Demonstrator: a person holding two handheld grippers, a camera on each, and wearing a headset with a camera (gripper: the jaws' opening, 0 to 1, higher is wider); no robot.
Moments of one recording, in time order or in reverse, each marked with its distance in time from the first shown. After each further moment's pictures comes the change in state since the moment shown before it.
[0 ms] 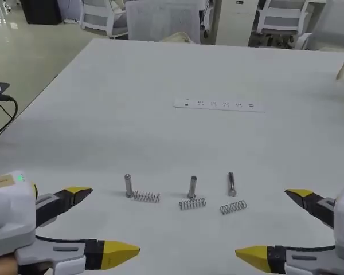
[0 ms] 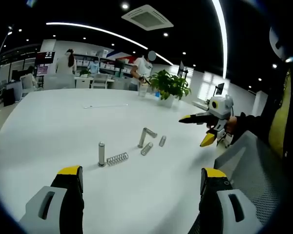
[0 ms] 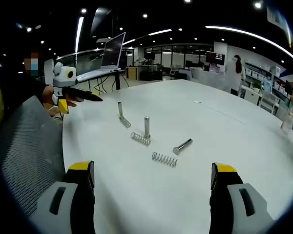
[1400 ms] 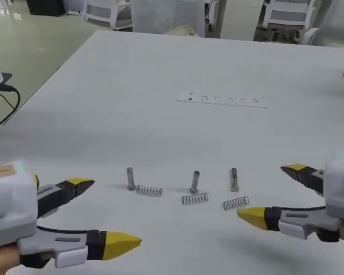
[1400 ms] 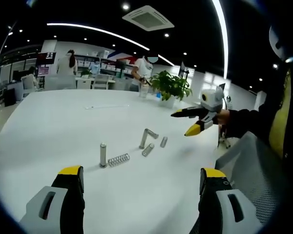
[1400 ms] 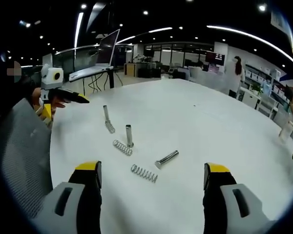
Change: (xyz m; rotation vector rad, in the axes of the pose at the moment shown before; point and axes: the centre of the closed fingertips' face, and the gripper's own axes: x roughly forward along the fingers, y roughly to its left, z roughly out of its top) left arm 0.001 0.003 0.002 0.001 -0.006 0.010; right arm 0.027 -0.040 0.026 -0.039 0.035 -0.029
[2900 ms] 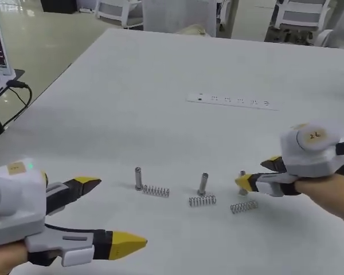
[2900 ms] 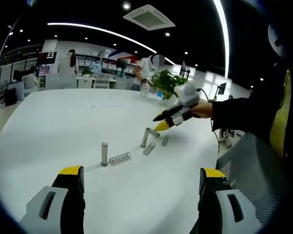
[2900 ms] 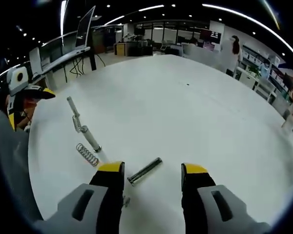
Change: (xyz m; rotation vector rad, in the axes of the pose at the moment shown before) left arm -0.002 0.002 -0.003 -0.001 0.009 0.010; right arm 0.073 -0.041 -0.012 0.065 0.212 -0.048
